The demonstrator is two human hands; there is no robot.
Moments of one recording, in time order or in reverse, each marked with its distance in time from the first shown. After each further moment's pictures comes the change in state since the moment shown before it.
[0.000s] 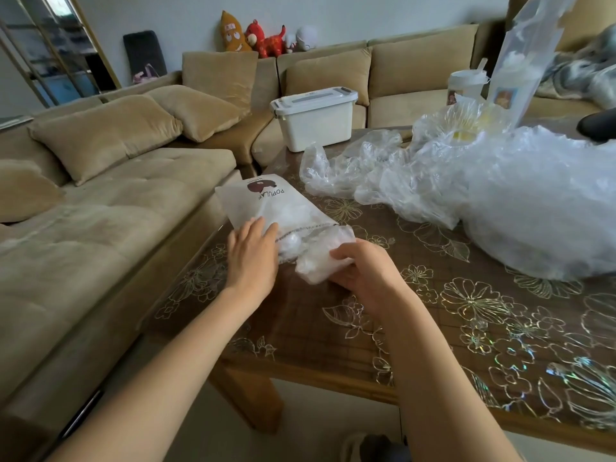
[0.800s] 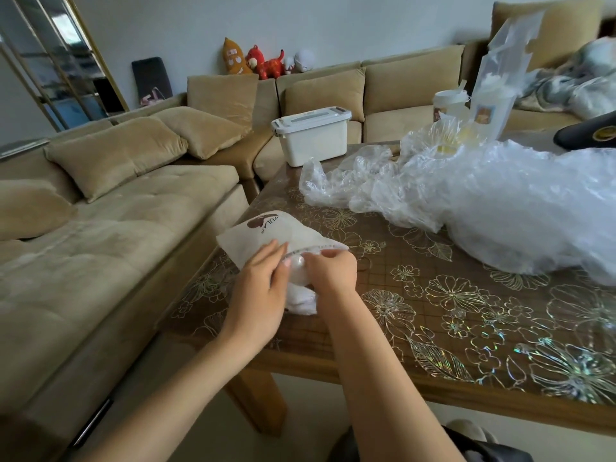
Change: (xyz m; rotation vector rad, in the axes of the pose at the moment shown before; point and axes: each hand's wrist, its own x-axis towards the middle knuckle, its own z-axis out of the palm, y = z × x) left_hand -0.072 0.032 -0.070 -0.681 0.075 -0.040; right_hand -0.030 0.005 0.051 -0.238 0.311 -0.040
